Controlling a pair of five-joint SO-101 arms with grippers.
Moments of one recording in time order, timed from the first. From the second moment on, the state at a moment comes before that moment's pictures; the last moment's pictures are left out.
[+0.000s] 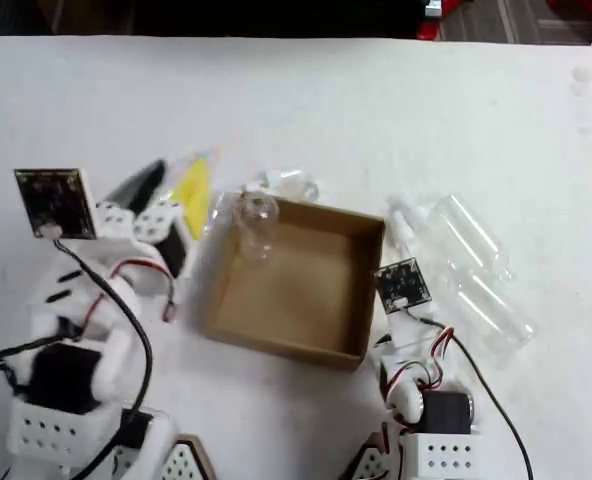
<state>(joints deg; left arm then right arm) 4.8 -69.1 47.9 45.9 15.6 -1.0 -103.1 96.4 73.6 20.8</state>
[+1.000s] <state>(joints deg) -4.0 8.7 2.9 44.4 -22.0 -1.0 -103.1 96.4 73.6 20.8</state>
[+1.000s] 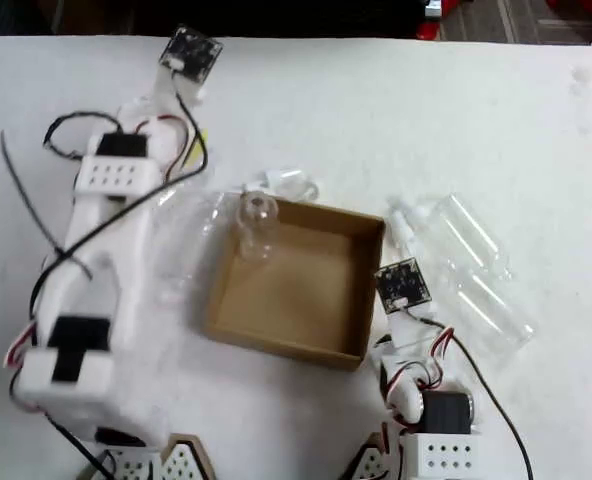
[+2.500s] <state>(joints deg) -1.4 76.7 -85.4 81.5 -30.4 -1.0 -103.1 96.4 73.6 20.8</state>
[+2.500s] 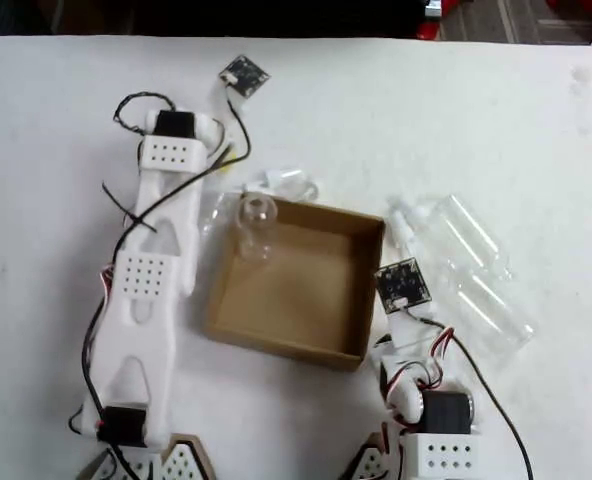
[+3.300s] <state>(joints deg) 0.8 59.2 -92.2 102.3 -30.7 -1.0 -103.1 96.4 73.6 20.8</state>
